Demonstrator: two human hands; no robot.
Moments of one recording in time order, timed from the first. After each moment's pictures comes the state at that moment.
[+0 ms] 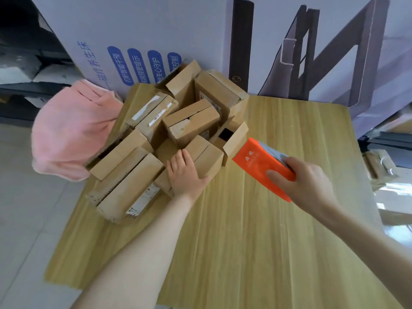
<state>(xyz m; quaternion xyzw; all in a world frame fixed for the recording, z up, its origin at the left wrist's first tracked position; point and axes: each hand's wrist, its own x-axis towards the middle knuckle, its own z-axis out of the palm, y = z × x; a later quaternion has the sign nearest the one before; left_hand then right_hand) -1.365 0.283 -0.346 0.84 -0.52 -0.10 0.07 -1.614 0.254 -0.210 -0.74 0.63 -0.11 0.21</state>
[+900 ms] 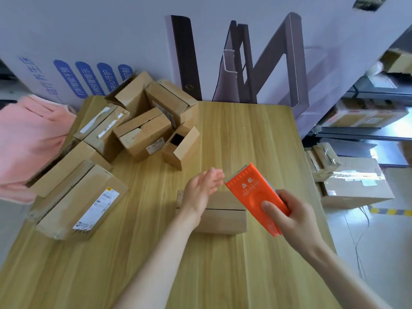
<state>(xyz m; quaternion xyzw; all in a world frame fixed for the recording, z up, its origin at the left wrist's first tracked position) -1.523 0.299 -0.250 0.60 -0.35 -0.57 0.44 -1.729 0.319 -0.212 -0.62 0.62 -0.31 0.37</state>
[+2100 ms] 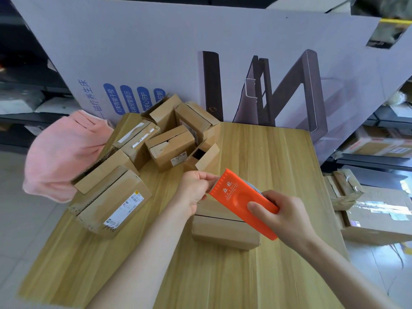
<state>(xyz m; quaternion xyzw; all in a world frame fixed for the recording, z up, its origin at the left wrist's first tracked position) -1.483 0.307 -0.175 0.68 -0.26 -0.54 0.41 -1.688 0.312 -0.174 -0.71 0.57 -0.23 0.35</state>
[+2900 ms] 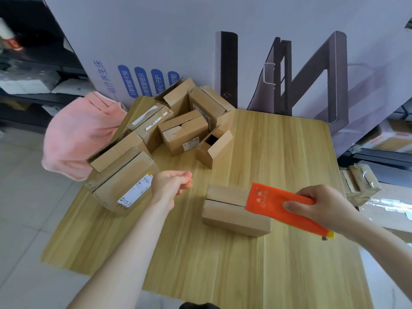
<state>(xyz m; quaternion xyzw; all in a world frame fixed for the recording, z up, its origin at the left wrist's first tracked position) -1.412 0.345 -0.234 0.75 -0.15 -0.44 0.47 -1.723 0.292 -0.156 -0.69 0.62 -0.01 0.36</state>
